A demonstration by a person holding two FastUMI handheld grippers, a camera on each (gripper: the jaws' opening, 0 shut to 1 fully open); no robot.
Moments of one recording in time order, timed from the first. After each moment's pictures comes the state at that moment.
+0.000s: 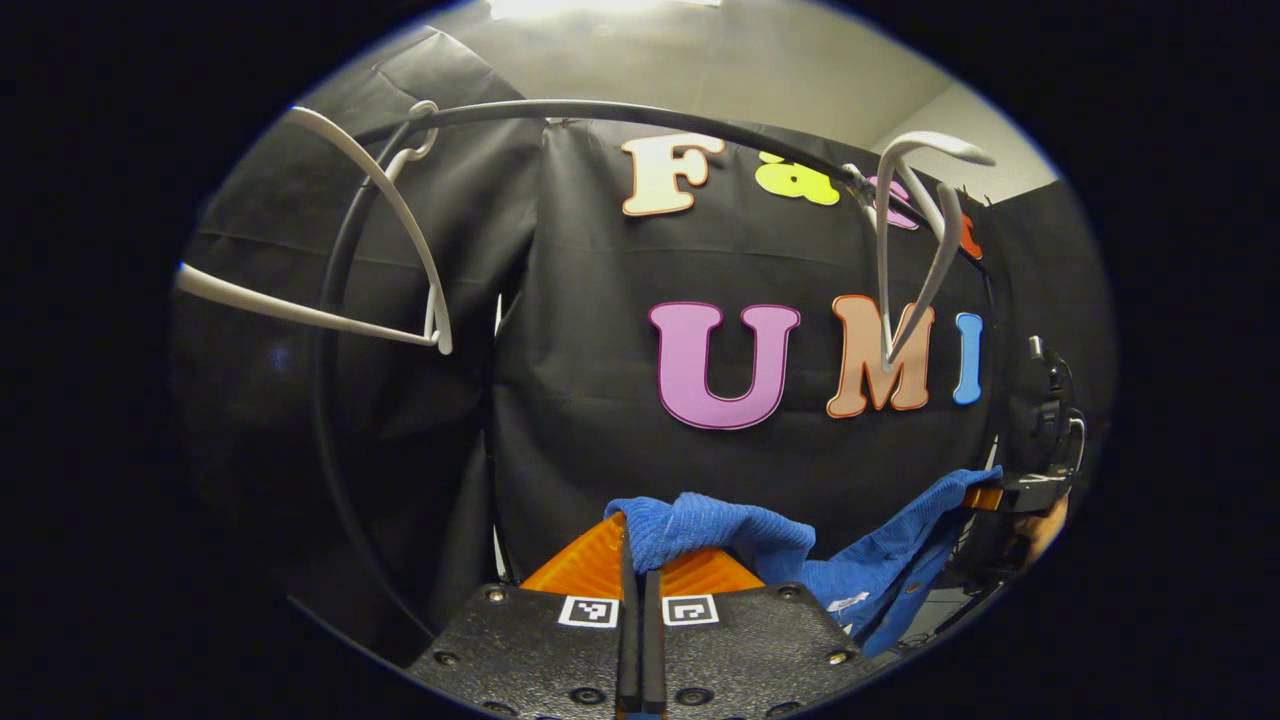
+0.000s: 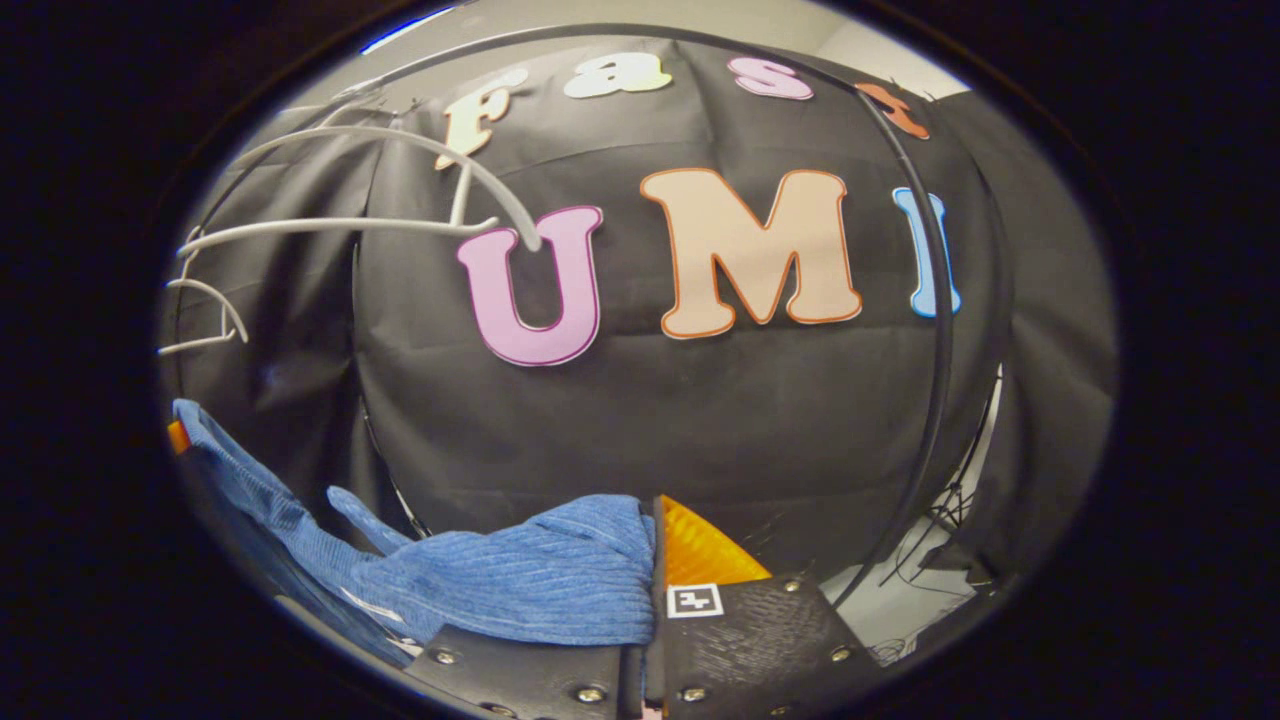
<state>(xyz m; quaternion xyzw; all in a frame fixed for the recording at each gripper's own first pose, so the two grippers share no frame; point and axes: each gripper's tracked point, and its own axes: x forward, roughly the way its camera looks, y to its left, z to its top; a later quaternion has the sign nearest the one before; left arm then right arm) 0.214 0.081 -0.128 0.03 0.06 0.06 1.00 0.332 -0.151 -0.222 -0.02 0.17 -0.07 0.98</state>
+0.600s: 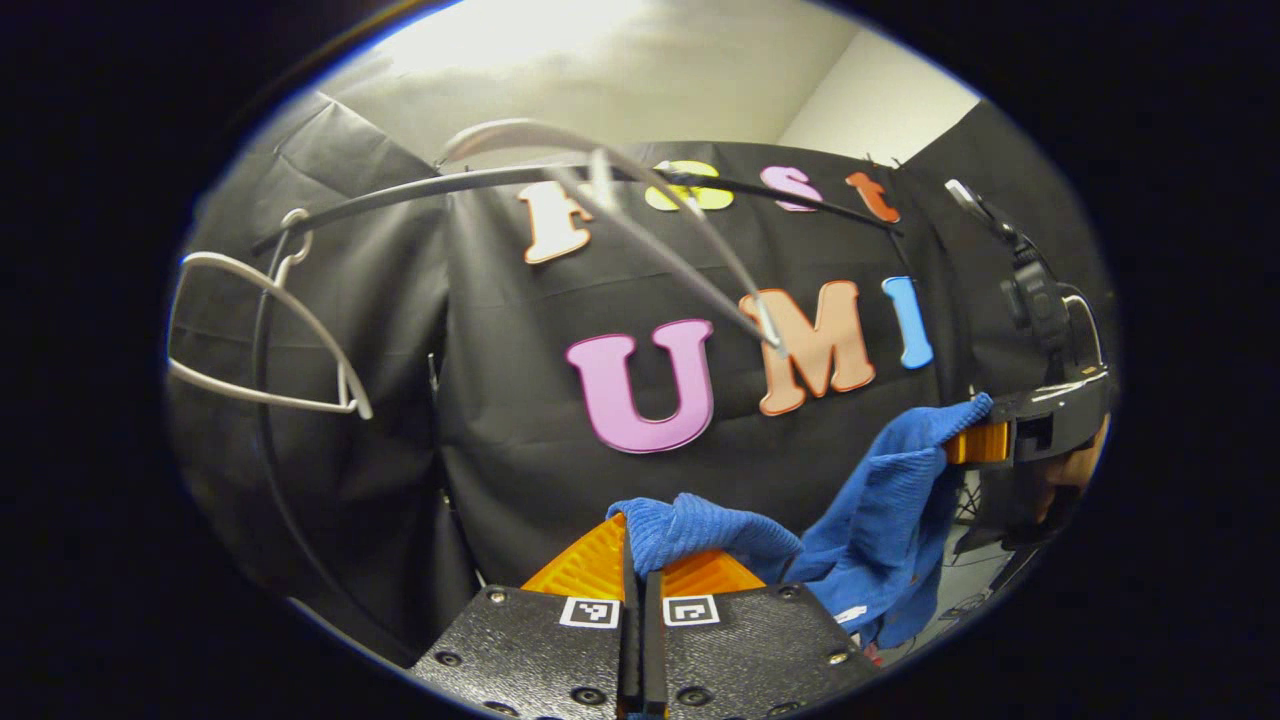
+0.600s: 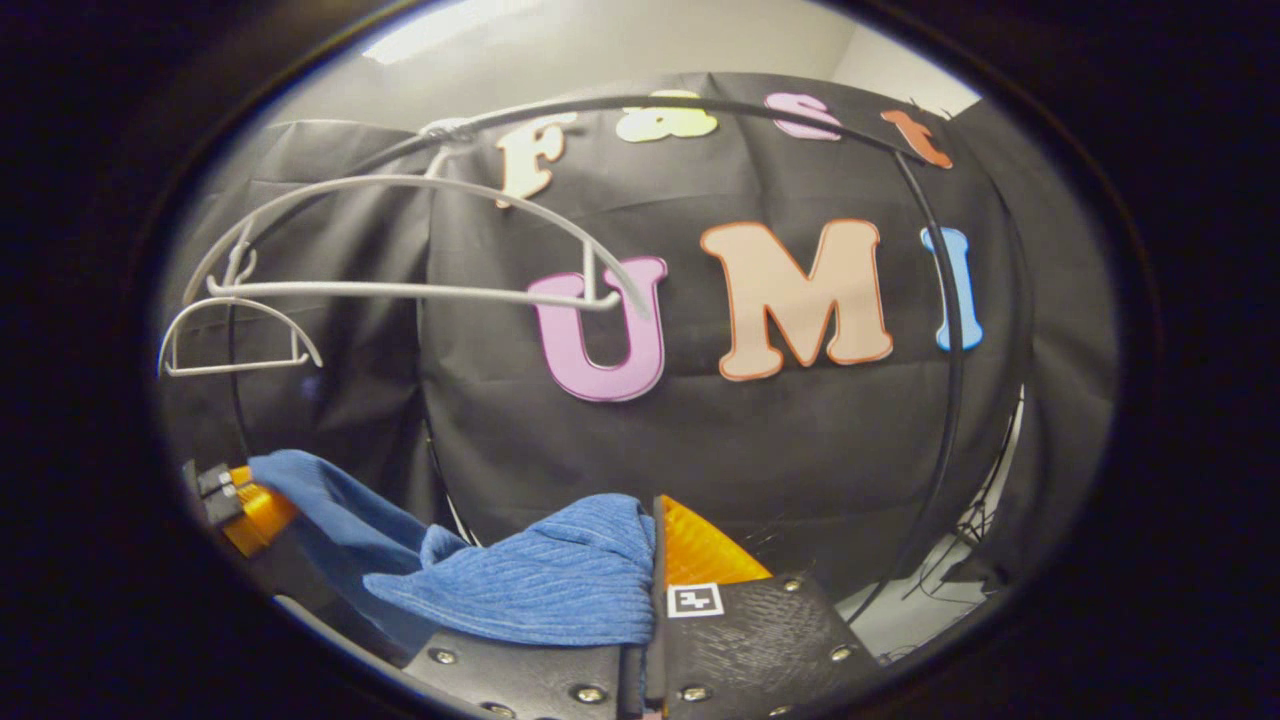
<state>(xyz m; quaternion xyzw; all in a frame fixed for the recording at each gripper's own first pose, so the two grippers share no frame) 0.221 -0.036 -0.129 0.12 0.01 -0.02 0.99 0.283 -0.077 -0.143 0.01 0.11 0.00 0.99</state>
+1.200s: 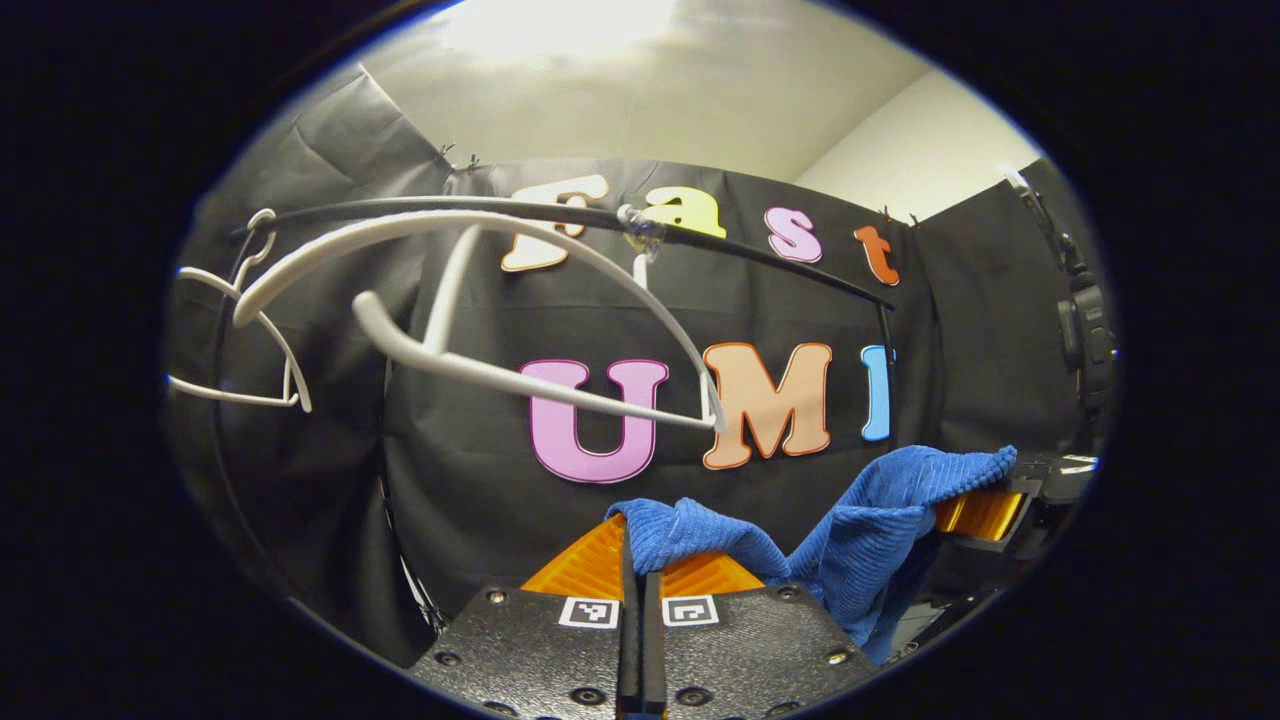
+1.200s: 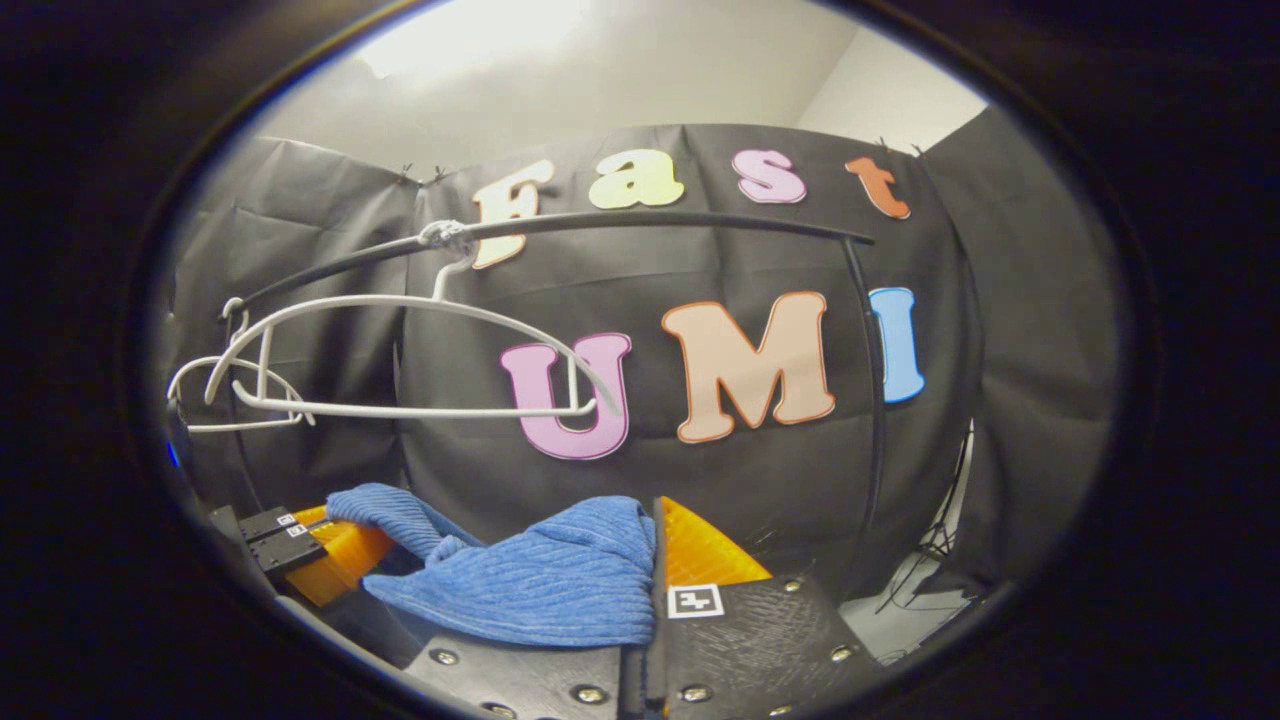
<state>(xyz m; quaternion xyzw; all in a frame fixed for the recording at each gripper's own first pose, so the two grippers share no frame) 0.244 -0.103 -0.082 0.03 -0.01 -0.04 1.00 0.250 -0.098 -0.066 -0.01 0.05 -0.08 1.00</state>
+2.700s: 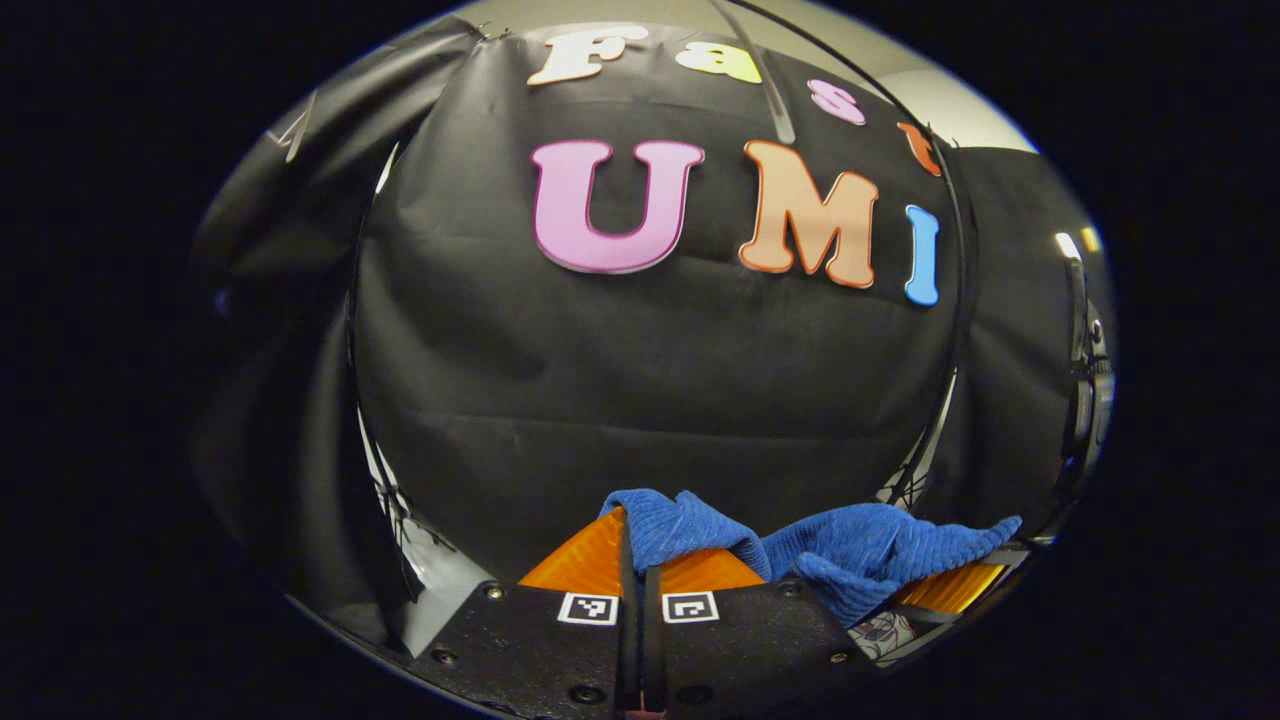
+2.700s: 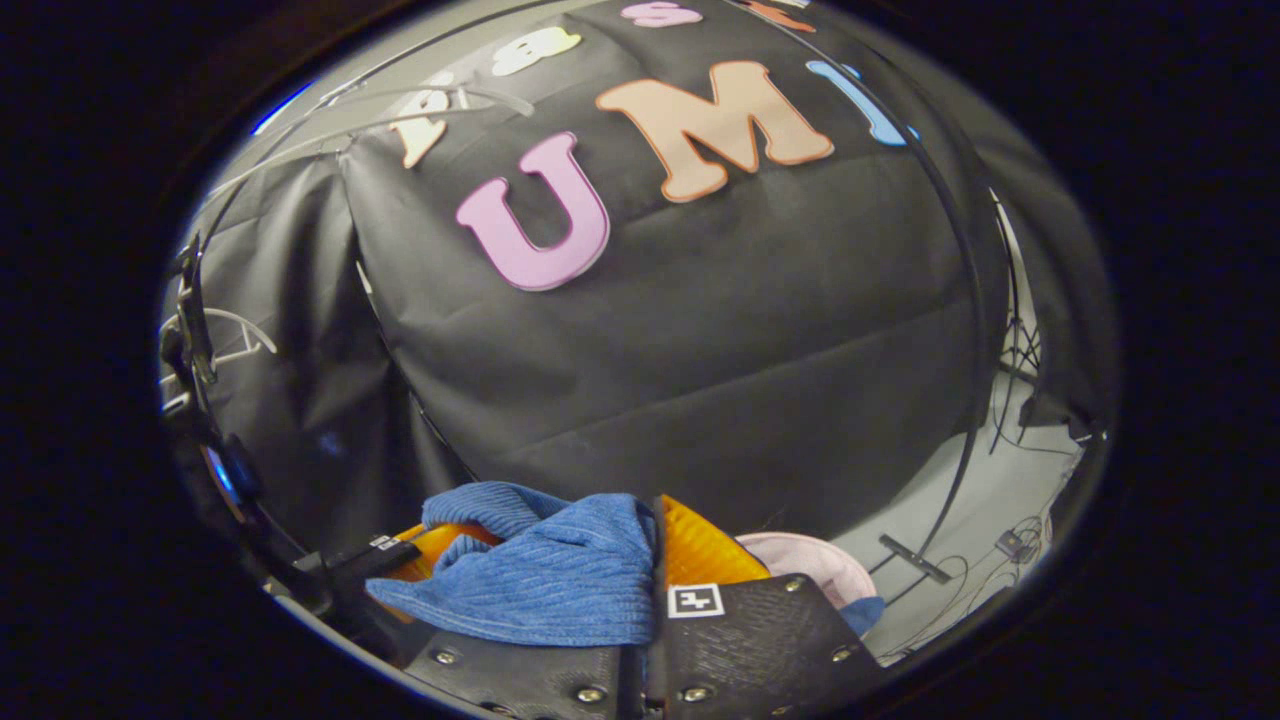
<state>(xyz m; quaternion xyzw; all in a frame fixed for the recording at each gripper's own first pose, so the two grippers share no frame) 0.272 -0.065 -0.376 -0.02 0.20 -0.03 0.98 0.264 -0.087 -0.402 0.16 0.25 -0.06 0.95</state>
